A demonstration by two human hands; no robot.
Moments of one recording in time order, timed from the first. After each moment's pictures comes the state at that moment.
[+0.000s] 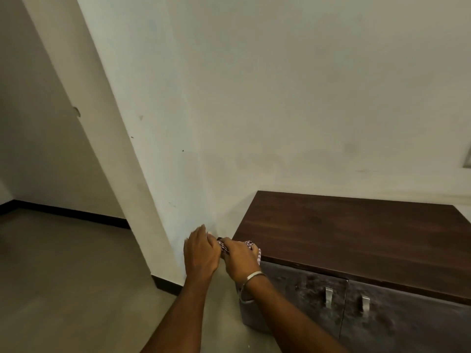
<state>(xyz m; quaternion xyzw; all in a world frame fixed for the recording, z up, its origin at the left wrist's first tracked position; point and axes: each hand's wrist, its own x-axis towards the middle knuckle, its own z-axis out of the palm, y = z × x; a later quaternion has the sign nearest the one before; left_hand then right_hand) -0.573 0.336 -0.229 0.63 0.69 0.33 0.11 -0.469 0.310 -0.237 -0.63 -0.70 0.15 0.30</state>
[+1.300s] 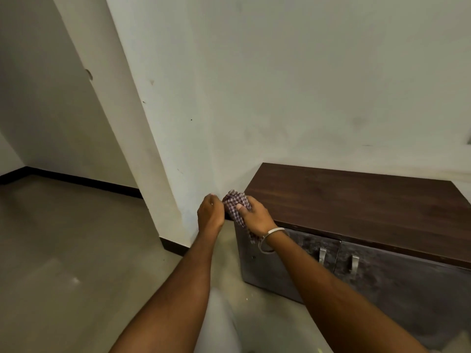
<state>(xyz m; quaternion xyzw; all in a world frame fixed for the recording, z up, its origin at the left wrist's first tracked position) -0.559 0.310 -0.206 0.50 0.70 0.42 0.30 -0.437 0.274 -0.206 -0.56 -0.60 0.37 0.43</state>
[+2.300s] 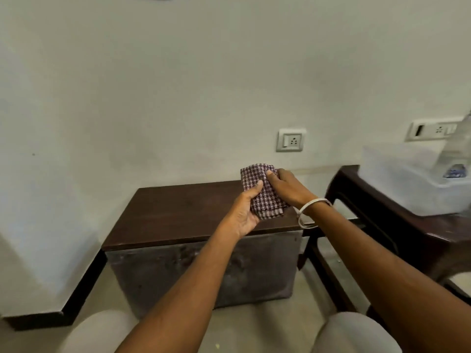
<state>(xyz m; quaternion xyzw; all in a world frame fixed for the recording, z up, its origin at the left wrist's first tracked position) -0.250 0.135 -0.129 0.42 0.17 0.27 0.85 -0.145 0.066 -0.078 -0.74 -0.46 0.17 0.46</state>
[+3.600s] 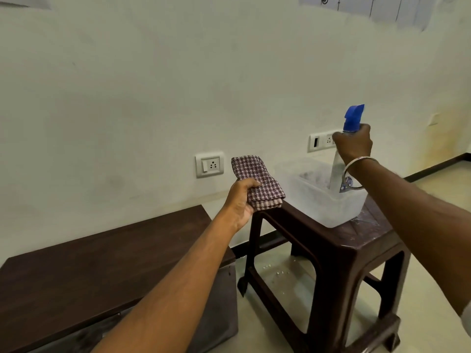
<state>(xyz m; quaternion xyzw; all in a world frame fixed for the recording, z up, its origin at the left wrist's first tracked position) -0.079 0.076 -0.061 0.50 0.11 0.19 0.84 0.110 -0.095 0.017 -0.74 -0.08 -0.18 0.64</state>
